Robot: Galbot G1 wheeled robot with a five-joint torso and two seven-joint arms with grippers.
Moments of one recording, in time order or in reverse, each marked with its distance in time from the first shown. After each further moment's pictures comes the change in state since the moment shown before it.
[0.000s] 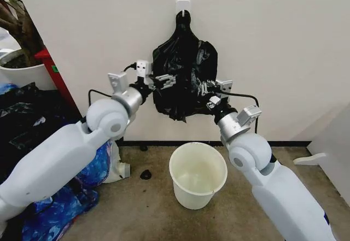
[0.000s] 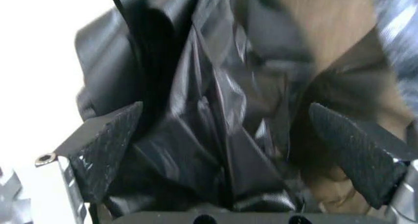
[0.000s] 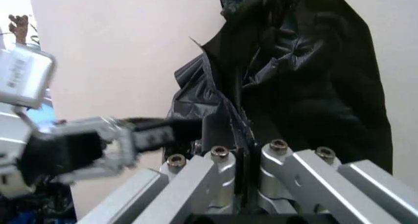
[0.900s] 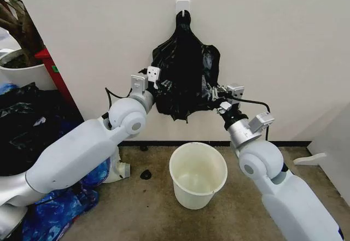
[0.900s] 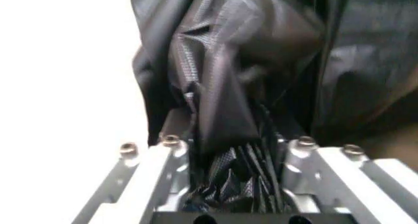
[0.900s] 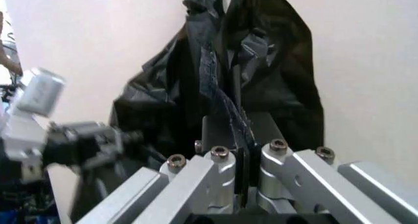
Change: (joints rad) left arm -0.035 -0.059 0.057 0.066 0.082 0.083 -0.184; right arm -0.112 -0.033 0.109 0.038 0.008 0.012 -0.031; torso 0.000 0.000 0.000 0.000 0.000
